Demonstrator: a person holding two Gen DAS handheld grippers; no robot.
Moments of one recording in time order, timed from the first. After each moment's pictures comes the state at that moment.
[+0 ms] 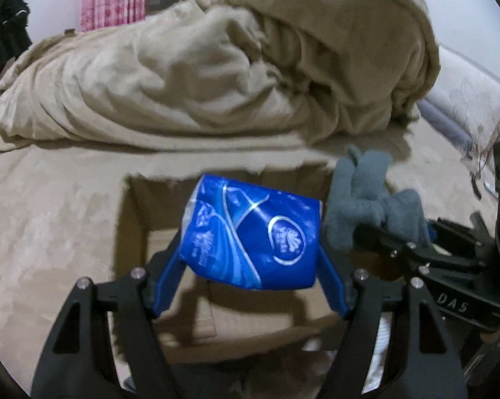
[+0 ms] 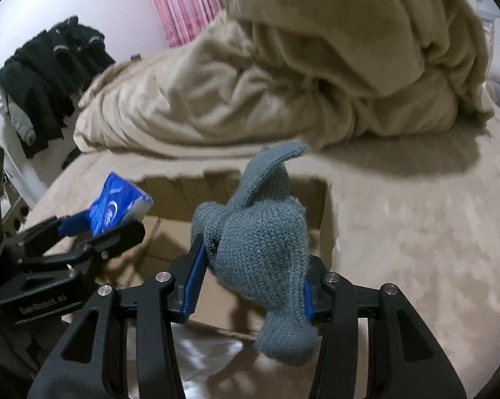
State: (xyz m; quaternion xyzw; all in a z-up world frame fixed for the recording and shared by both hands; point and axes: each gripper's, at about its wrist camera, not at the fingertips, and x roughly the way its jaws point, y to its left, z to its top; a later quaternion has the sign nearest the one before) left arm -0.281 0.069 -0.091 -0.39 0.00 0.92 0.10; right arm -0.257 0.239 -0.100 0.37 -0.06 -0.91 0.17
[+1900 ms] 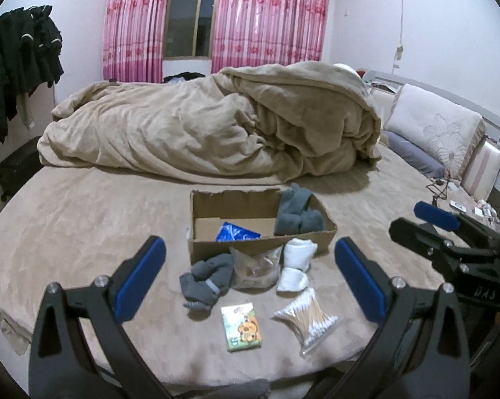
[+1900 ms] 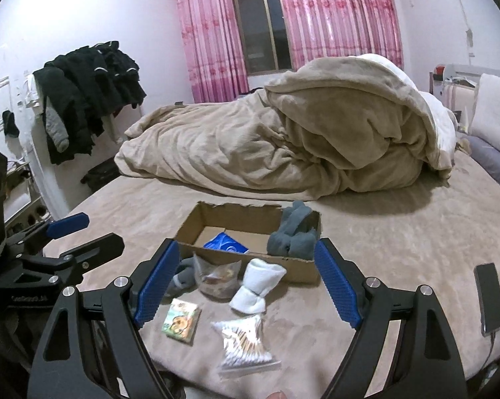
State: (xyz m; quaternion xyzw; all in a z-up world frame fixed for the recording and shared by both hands) left arm -0.060 0.035 0.040 -0.27 -0.03 0.96 0.08; right arm -0.061 0.246 0.031 0.25 -0.03 -0.95 0.19
